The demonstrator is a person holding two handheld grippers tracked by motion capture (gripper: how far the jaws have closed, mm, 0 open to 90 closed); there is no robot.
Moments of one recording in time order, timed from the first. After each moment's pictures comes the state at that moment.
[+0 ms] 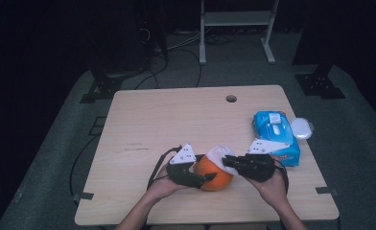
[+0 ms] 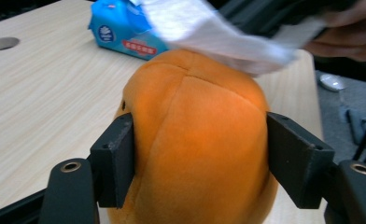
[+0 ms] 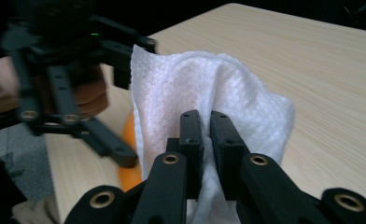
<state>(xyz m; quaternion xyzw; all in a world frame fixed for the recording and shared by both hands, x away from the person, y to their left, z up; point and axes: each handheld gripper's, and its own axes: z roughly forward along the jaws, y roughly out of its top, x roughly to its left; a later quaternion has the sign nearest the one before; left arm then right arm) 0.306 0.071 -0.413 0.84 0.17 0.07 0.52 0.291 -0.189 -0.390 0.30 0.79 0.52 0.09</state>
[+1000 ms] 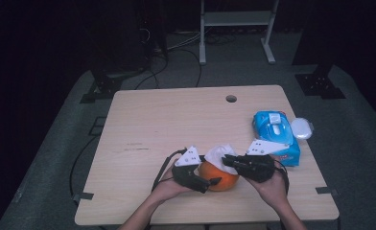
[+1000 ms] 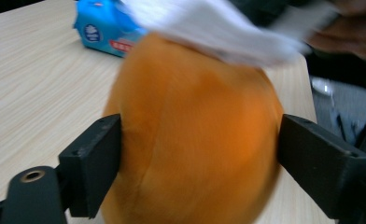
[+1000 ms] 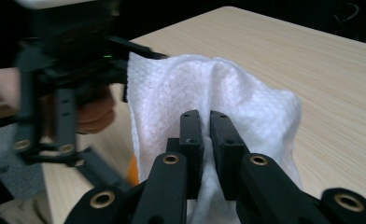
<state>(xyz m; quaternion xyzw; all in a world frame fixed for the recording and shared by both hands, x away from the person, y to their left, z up) 0.304 0.057 -0.425 0.84 0.15 0.06 0.52 0.286 -0.186 -0.384 0.29 0.80 0.51 0.12</state>
